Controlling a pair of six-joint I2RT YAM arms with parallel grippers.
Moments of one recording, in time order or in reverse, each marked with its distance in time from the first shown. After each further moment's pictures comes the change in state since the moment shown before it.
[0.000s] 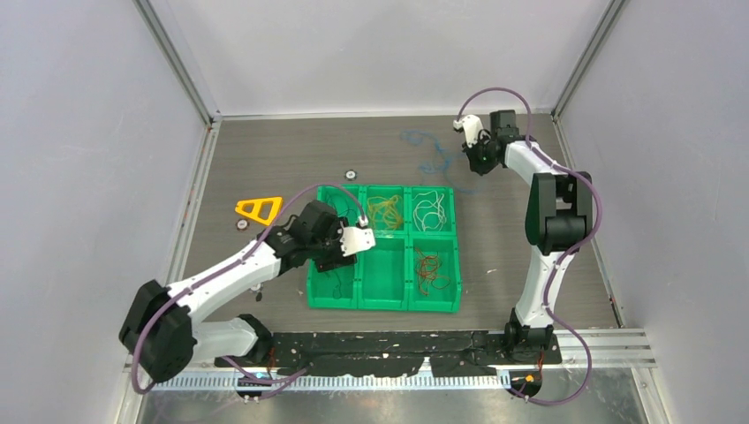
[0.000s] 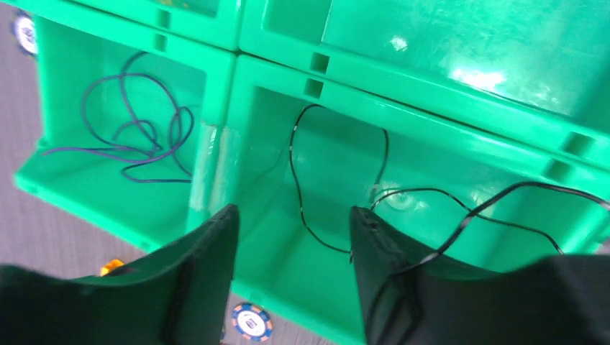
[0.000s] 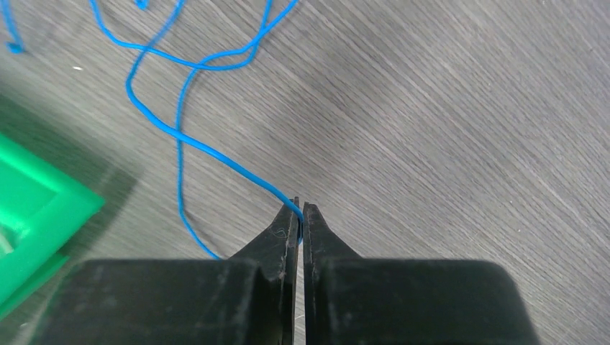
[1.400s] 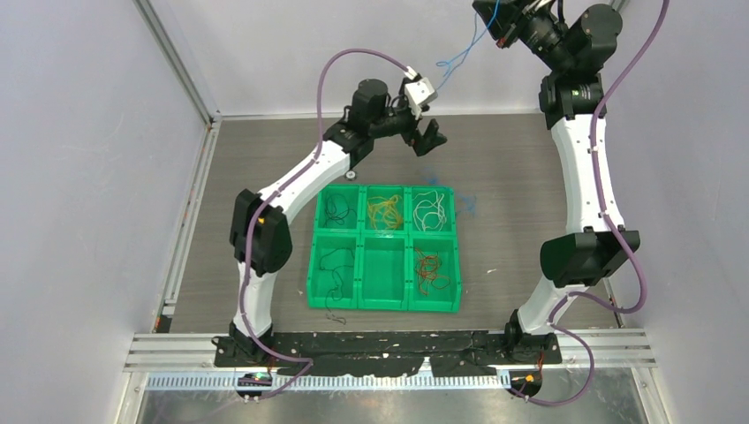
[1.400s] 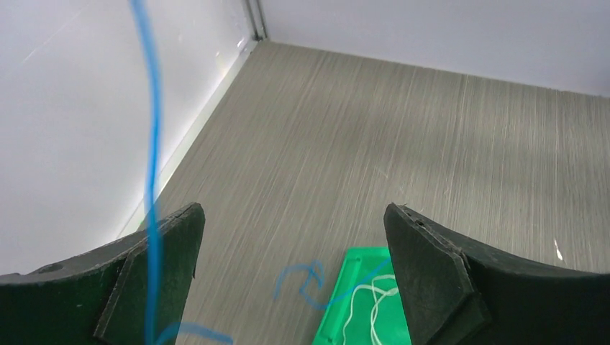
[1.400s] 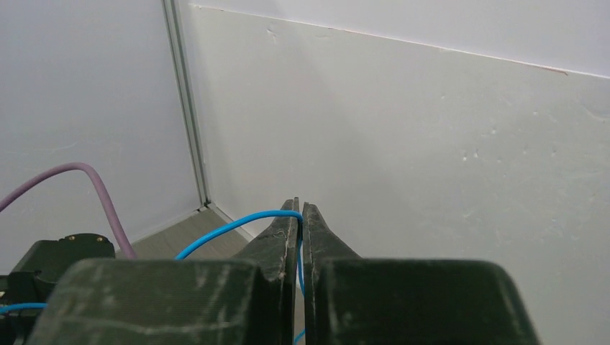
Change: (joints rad) left arm 0.075 0.791 1.172 0.392 0.464 -0.487; right arm -0.003 -0.307 0.574 0.512 -0.461 0.867
